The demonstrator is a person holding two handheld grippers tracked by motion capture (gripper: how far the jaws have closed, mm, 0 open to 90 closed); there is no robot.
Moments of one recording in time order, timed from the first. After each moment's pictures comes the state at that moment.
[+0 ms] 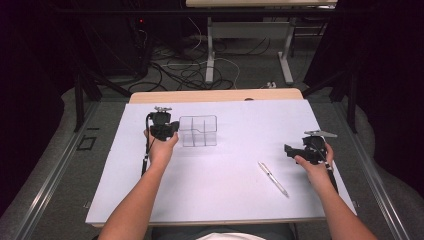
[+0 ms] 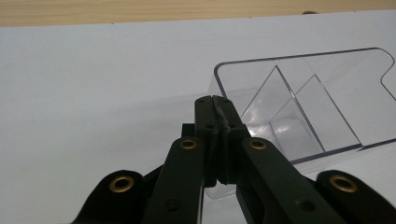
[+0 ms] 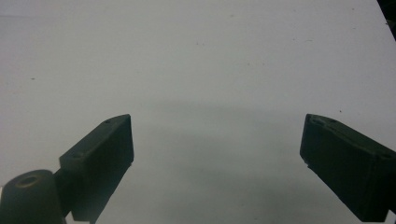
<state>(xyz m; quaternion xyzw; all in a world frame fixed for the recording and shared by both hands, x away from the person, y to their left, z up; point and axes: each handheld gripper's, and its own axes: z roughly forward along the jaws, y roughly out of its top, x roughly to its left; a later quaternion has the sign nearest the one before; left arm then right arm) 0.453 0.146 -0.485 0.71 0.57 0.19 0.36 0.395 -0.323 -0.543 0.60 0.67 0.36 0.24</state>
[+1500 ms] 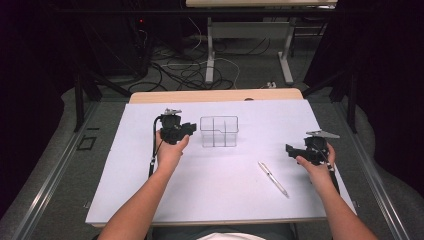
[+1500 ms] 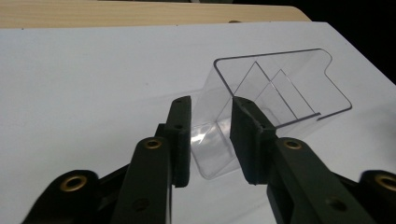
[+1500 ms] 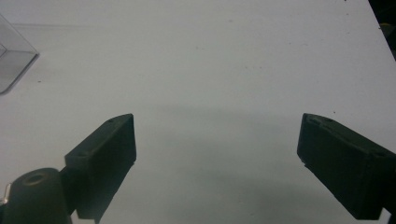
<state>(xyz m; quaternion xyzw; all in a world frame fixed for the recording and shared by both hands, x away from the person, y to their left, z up) 0.436 0.122 -0.479 0.72 0.52 0.13 0.44 0.391 -0.325 -0.539 0.60 0.67 0.37 0.25</state>
